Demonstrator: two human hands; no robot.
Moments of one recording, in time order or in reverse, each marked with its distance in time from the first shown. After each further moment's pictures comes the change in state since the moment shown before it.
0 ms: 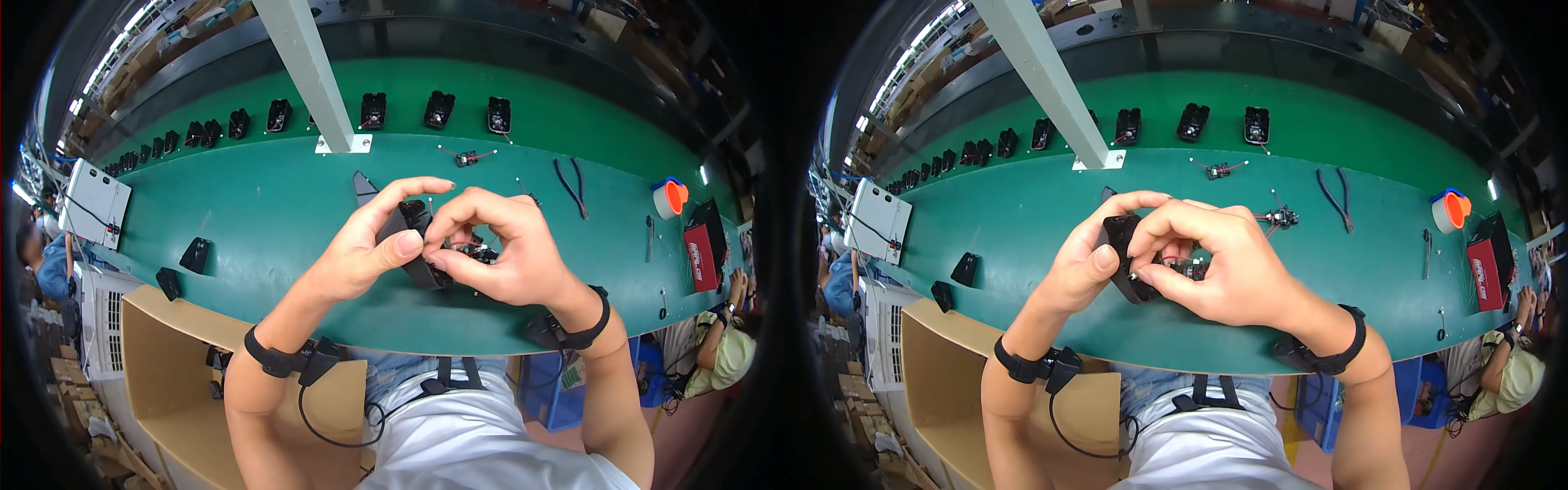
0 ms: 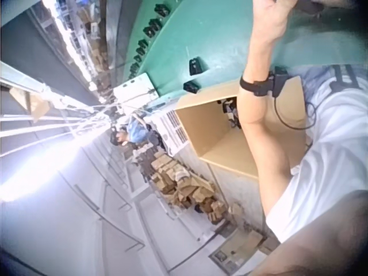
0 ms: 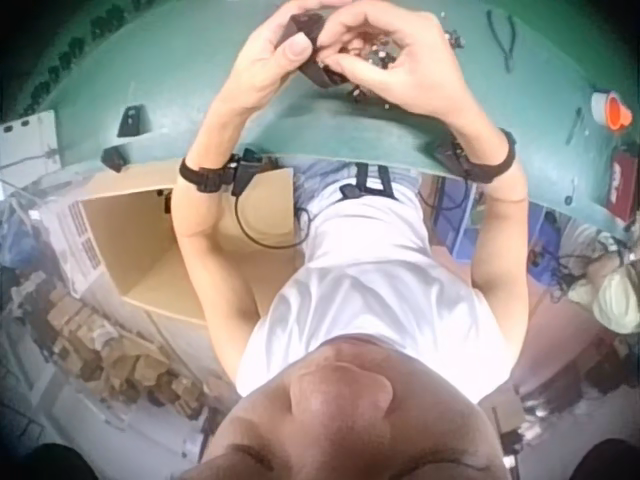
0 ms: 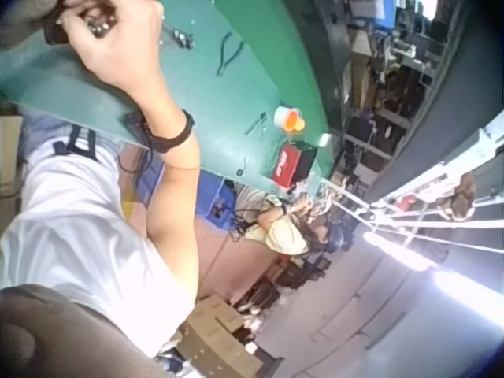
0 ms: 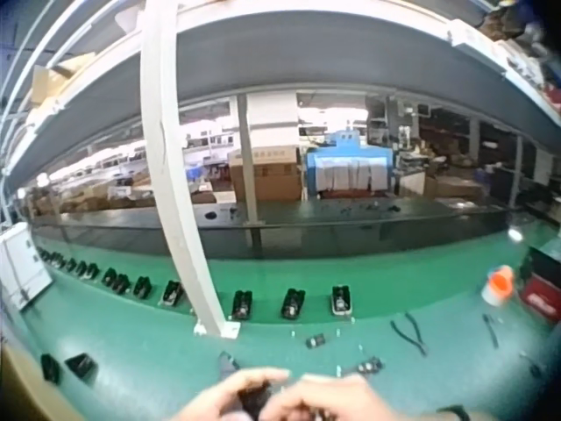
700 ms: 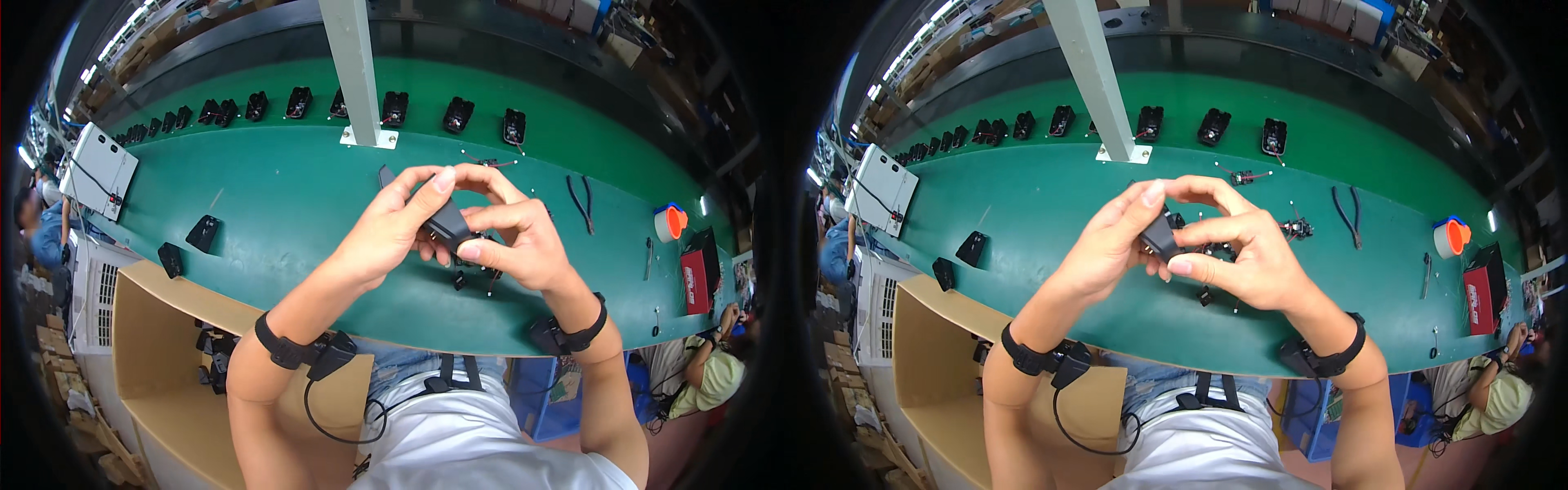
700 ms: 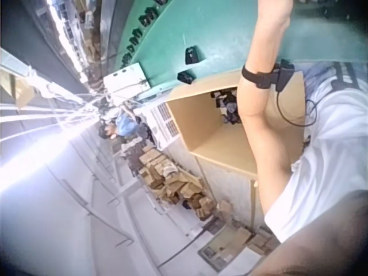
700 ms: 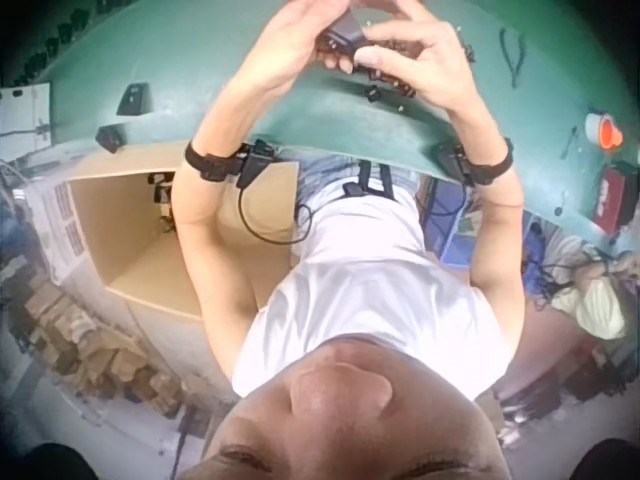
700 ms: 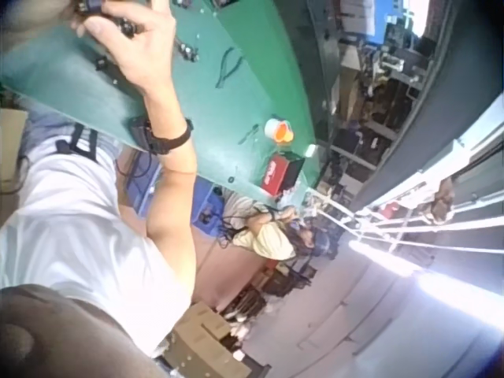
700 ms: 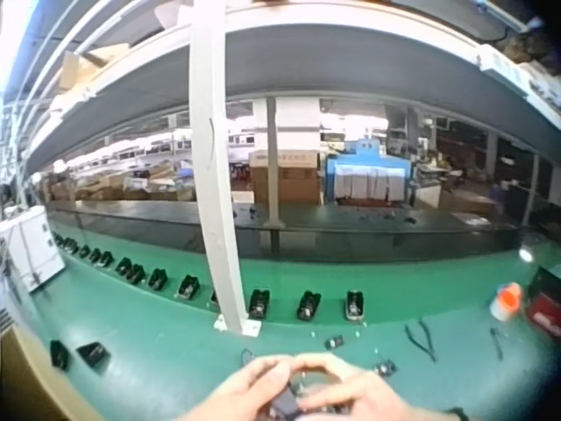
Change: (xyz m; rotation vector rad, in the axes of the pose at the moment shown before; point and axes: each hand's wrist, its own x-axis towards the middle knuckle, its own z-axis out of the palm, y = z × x) left_hand -0.001 0.014 0.001 -0.094 0.220 -0.269; right_hand 0.001 0.036 0.005 0.206 -0.113 -0.009
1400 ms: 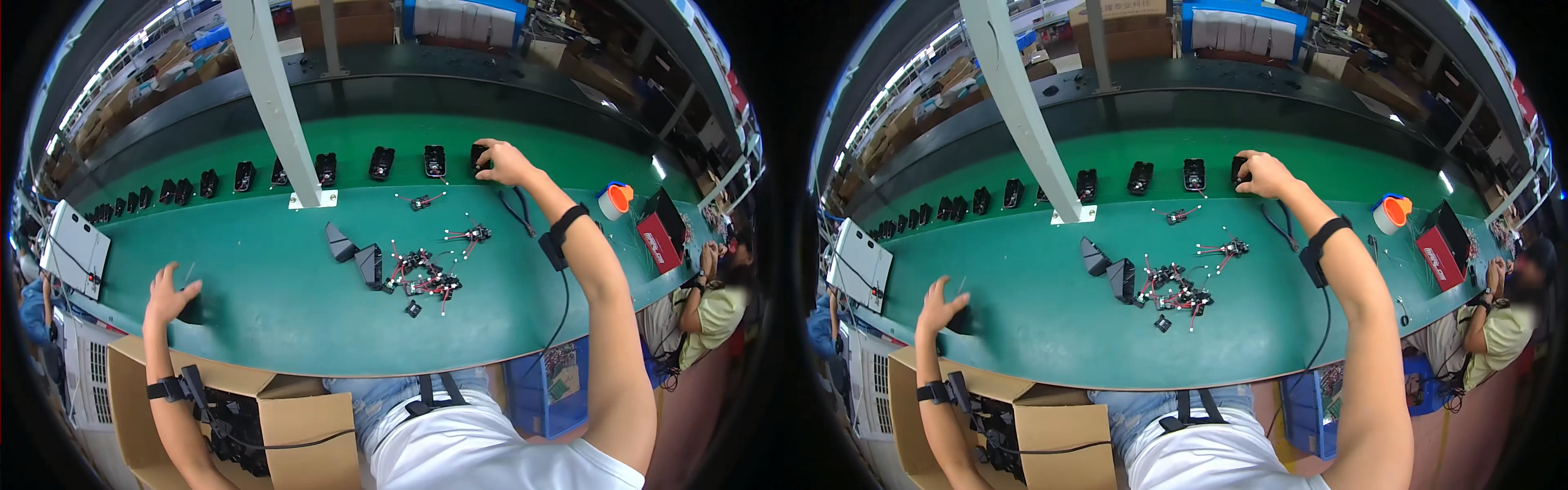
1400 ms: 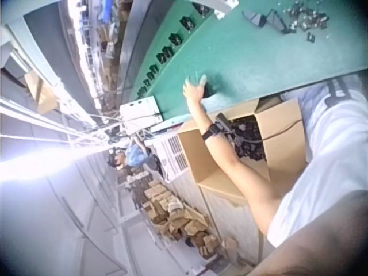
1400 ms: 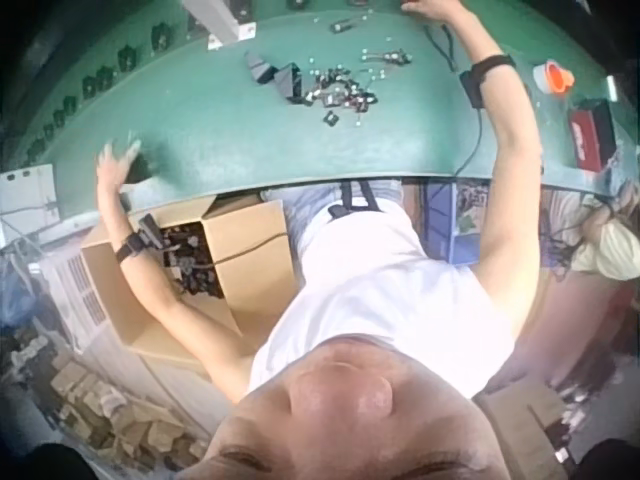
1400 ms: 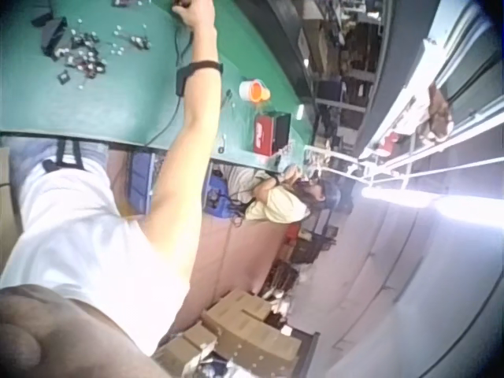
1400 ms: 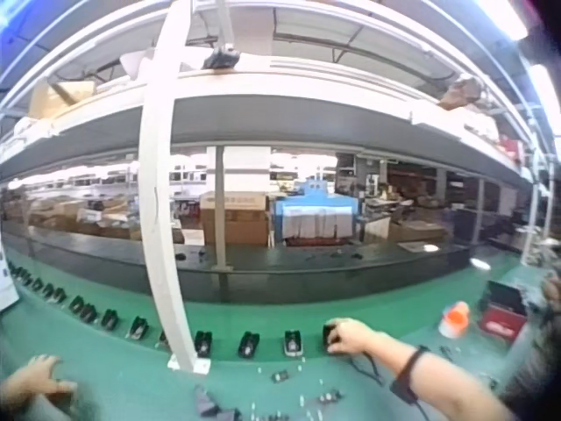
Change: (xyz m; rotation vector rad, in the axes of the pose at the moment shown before) left_hand -0.123 0.019 -0.290 1.605 0.687 -0.310; right_hand 0.003 0.100 -0.220 -1.230 -0.037 0.458
